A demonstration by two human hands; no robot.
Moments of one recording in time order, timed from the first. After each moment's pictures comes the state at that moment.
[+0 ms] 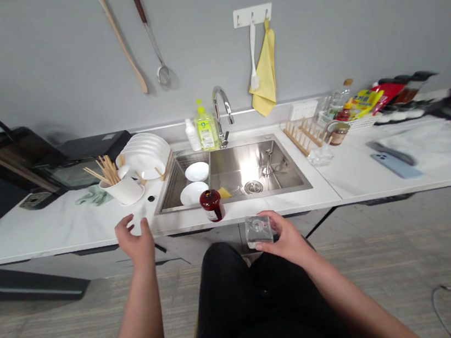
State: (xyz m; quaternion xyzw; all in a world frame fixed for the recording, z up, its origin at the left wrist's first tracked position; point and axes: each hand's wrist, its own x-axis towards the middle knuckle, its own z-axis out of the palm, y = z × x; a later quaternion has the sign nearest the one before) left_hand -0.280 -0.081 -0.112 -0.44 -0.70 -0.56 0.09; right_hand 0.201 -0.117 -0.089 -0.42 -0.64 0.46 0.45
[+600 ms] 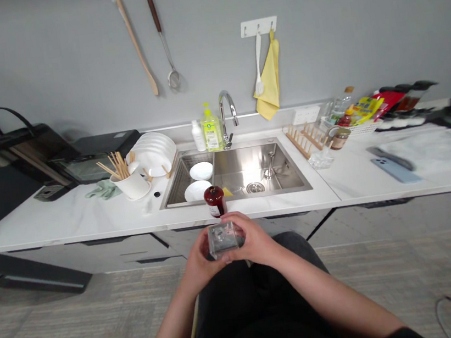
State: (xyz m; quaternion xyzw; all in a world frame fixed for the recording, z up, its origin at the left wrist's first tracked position) left_hand -0.096 -0.184 -0.076 -0.55 -0.47 -0.53 -0.45; right_hand 0.114 -0.123 -0.058 -0.27 -0.71 0.49 0.43
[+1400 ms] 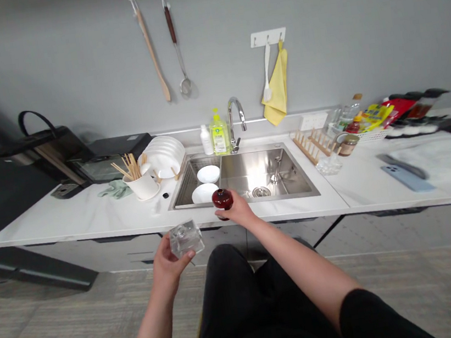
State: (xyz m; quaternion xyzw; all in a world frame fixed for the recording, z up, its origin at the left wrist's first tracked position) left_hand -0.191 -0.198 -0.081 -0.43 -0.57 -0.62 -0.32; right_hand 0.048 -0.002 -0.098 -0.41 -0.69 0.41 0.43
